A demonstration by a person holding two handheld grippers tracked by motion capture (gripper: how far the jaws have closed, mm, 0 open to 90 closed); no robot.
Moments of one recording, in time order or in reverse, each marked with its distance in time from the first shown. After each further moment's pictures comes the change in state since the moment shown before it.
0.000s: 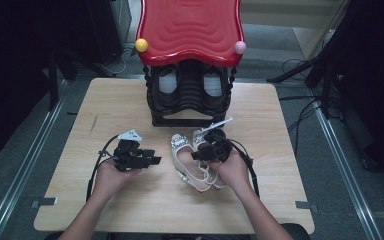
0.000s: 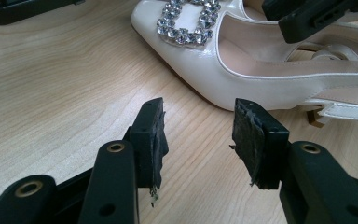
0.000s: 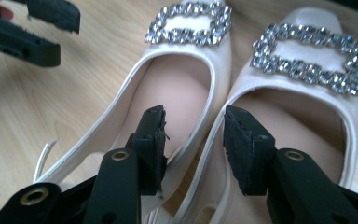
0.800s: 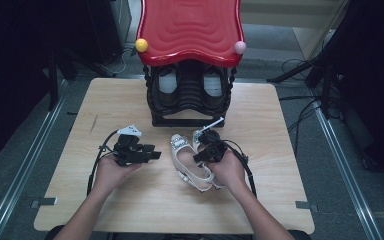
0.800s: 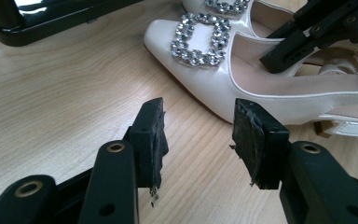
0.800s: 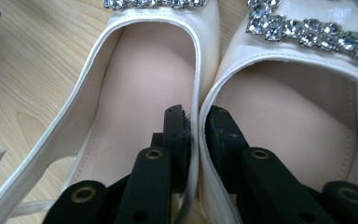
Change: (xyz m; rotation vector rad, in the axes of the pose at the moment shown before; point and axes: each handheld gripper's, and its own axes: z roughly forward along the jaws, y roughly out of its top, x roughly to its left) left arm 0.010 0.010 -0.001 -0.021 -0.005 -0.003; right arm 0.002 0.005 0.021 0.145 -0.087 0.056
